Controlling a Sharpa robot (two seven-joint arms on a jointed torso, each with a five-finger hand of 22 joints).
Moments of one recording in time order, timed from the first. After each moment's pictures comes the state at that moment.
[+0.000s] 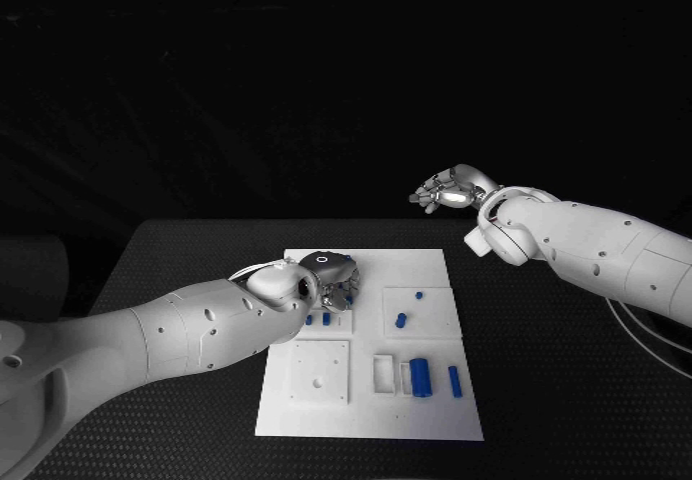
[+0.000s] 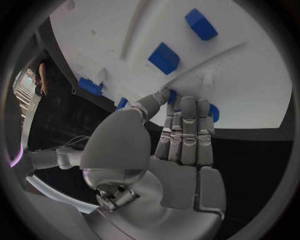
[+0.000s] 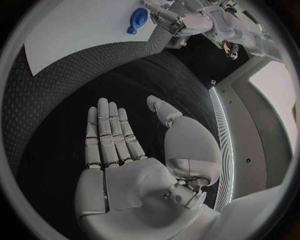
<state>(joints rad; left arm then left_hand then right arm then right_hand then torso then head) 1.20 -0.39 -0.23 1.11 -1.55 -0.27 -0.07 1.25 -0.13 0.59 -0.21 0.08 0.98 0.12 0.24 0.59 1.23 0.07 0.09 0.30 1.16 -0.04 0.99 0.71 0.01 0.89 -0.12 0.63 1.31 1.29 -0.62 -0.08 0.96 -0.75 -0.27 0.14 0.91 -0.15 0.55 -0.16 0.29 0.79 0.20 0.25 0.51 0.87 0.16 0.56 0.07 0.90 0.12 0.49 0.63 0.20 0.64 0.20 0.23 1.26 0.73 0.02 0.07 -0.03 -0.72</state>
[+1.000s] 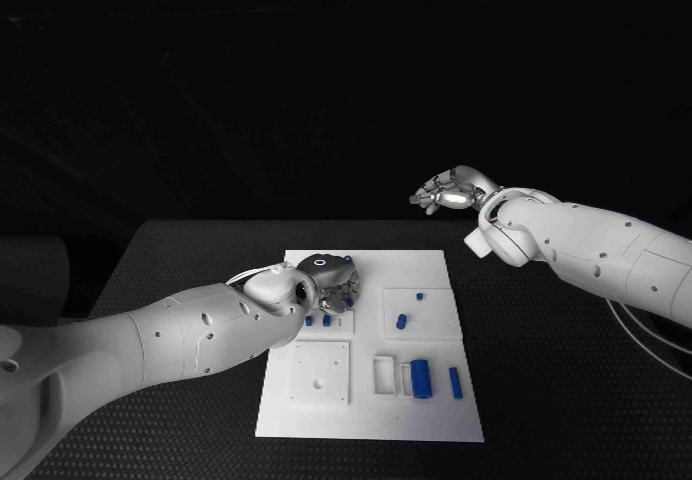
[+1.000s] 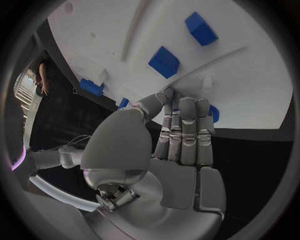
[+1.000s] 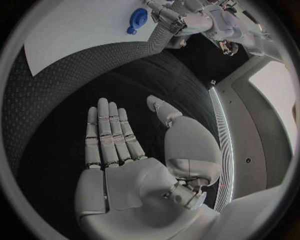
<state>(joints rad) 1.19 -0.41 -0.24 1.12 -1.55 -0.31 -0.04 1.26 -0.10 0.65 -0.24 0.06 1.06 0.10 0.27 0.58 1.30 0.04 0.12 0.30 1.19 -0.07 1.02 0.69 0.01 0.93 -0.13 0.64 1.31 1.29 -0.62 -0.08 0.96 -0.75 -0.27 0.14 0.91 -0.15 0.54 -0.16 0.29 0.79 0.20 0.25 0.51 0.87 0.16 0.56 0.07 0.90 0.12 0.49 0.63 0.20 0.64 0.20 0.23 1.26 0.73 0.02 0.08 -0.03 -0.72</state>
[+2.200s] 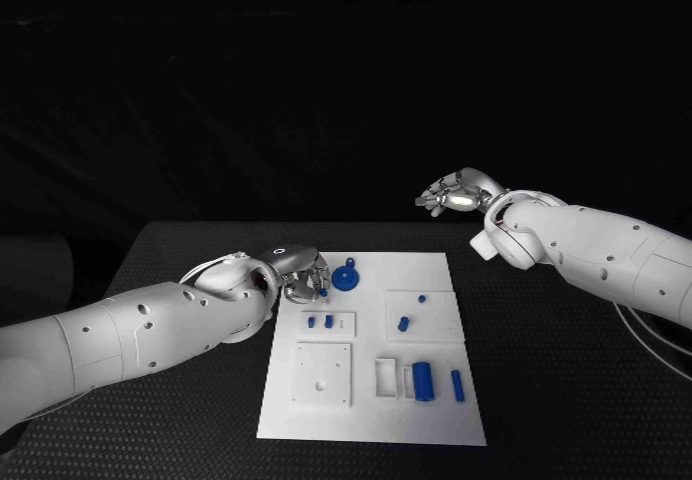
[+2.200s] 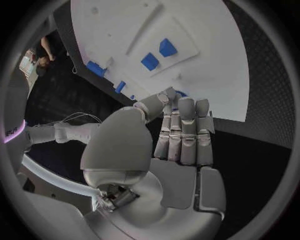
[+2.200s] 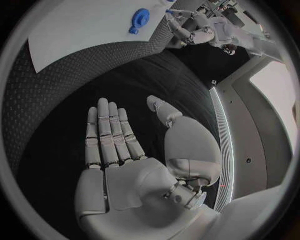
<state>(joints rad) 1.22 -0.60 -0.18 1.25 -1.40 -0.30 -0.03 1.27 -0.10 0.66 -0.23 0.06 1.06 0.10 0.27 0.58 1.31 0.04 0.12 0.30 1.20 -0.07 1.02 0.68 0.01 0.94 -0.13 0.64 1.31 1.29 -0.63 -0.08 0.97 -0.75 -0.27 0.14 0.91 -0.15 0.54 -0.17 0.29 0.79 0.20 0.25 0.51 0.87 0.16 0.56 0.07 0.90 0.12 0.49 0.63 0.20 0.64 0.20 0.23 1.26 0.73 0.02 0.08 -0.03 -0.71</state>
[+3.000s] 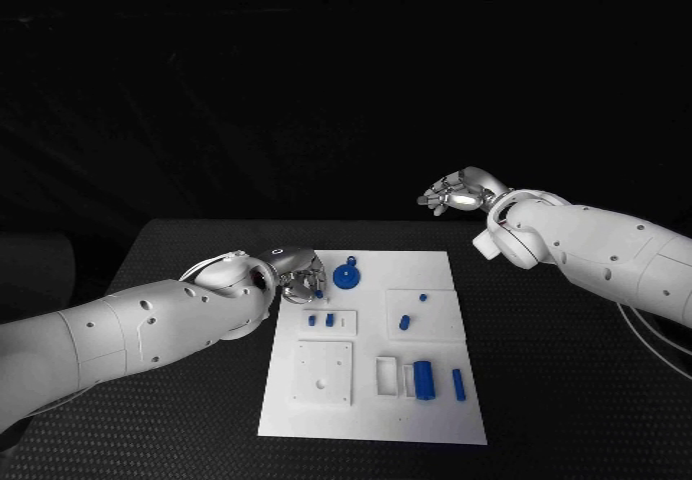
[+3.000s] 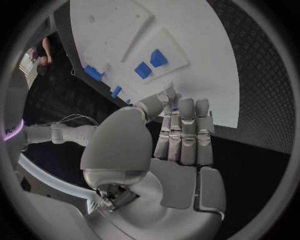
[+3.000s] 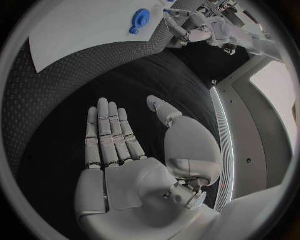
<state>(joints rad) 1.21 -0.59 -0.19 1.22 -1.39 -0.26 -0.04 1.27 -0.10 0.66 -0.23 0.05 1.06 0.10 0.27 0.58 1.31 0.04 0.12 0.30 1.20 -0.07 1.02 0.68 0.01 0.93 -0.13 0.64 1.31 1.29 -0.63 -0.08 0.96 -0.75 -0.27 0.14 0.91 -0.15 0.54 -0.17 0.29 0.79 0.20 0.25 0.51 0.87 0.16 0.56 0.07 0.90 0.12 0.49 0.63 0.20 0.64 0.20 0.22 1.27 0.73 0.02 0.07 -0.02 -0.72</state>
